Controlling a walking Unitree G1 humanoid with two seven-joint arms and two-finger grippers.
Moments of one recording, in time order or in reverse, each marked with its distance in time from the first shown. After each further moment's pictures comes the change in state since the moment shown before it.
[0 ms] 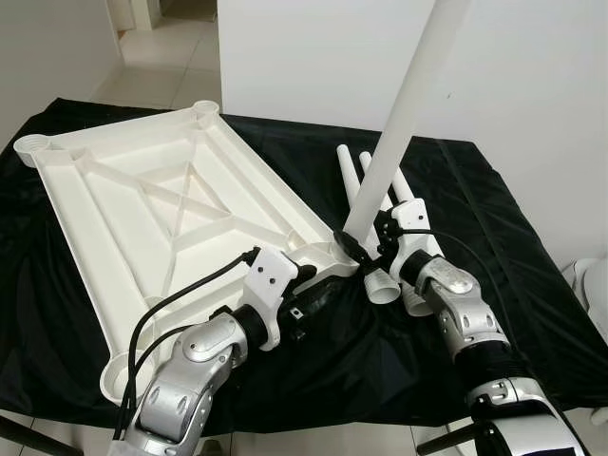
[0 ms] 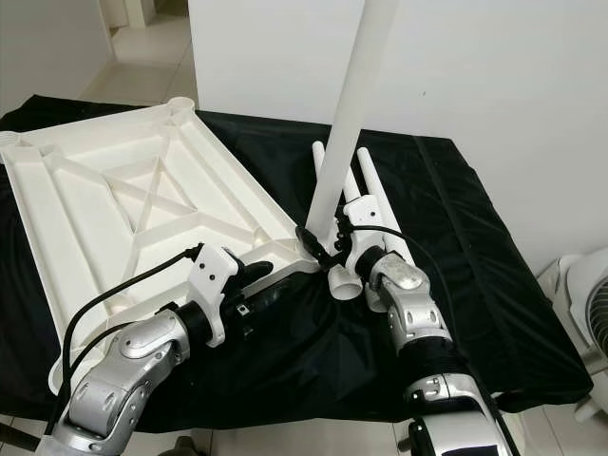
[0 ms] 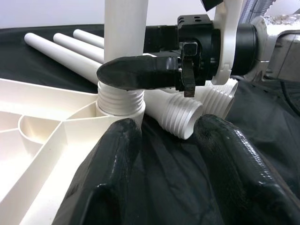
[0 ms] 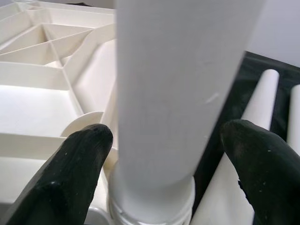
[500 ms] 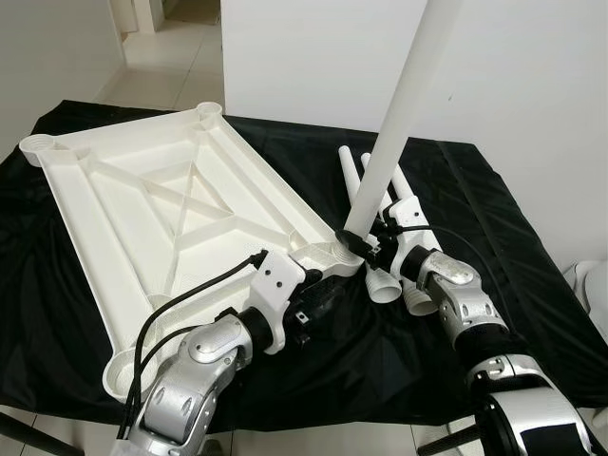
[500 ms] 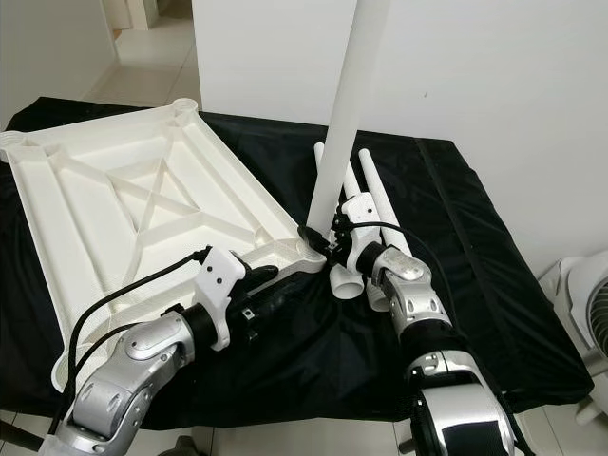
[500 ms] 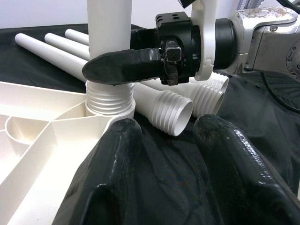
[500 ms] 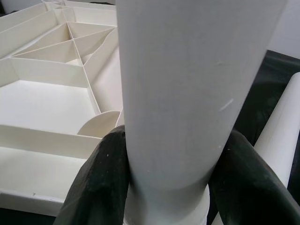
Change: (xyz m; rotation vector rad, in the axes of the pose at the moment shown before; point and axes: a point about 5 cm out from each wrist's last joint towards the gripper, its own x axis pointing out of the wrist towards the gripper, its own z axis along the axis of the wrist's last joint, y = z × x) left arm 0.003 -0.005 -0.001 0.005 0.009 -0.028; right arm 0.008 -0.007 -0.005 0.012 0.020 0.082
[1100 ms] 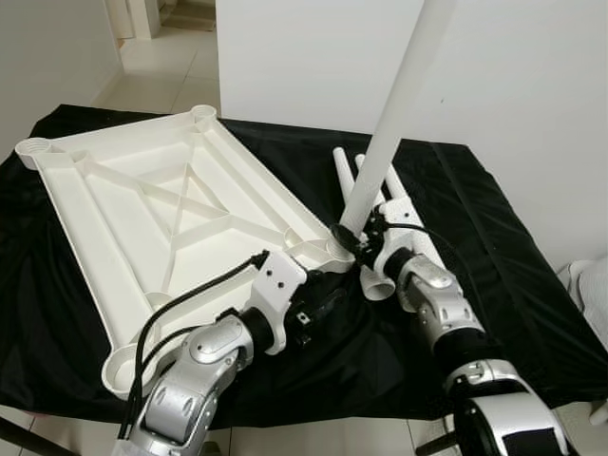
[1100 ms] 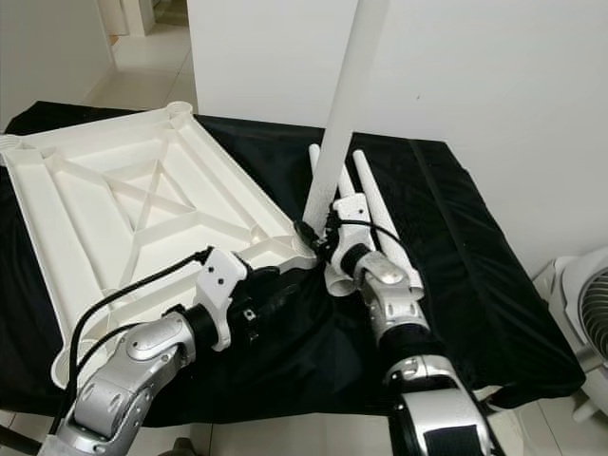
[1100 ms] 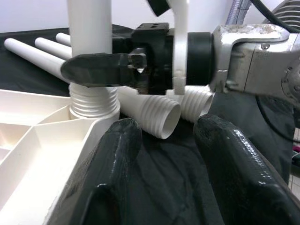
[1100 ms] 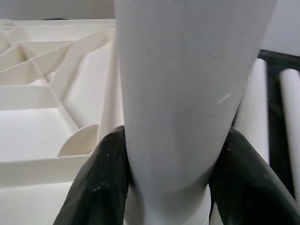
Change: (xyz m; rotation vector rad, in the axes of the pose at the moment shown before) left arm 0.001 -0.001 0.000 -0.001 -0.001 -0.004; right arm 0.018 0.018 -0.003 0.132 -0.036 -0.268
